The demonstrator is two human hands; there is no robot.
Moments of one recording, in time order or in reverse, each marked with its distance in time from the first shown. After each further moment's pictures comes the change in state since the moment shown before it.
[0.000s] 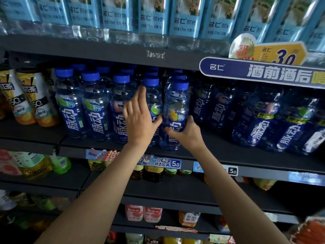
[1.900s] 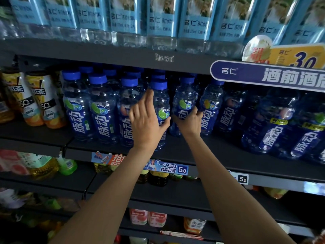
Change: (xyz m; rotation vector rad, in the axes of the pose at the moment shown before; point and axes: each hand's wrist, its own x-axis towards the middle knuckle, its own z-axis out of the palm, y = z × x) left_hand 0.000 -0.002 0.006 0.064 0.098 0.010; right_hand 0.067 0.003 0.035 -0.174 0.179 0.212
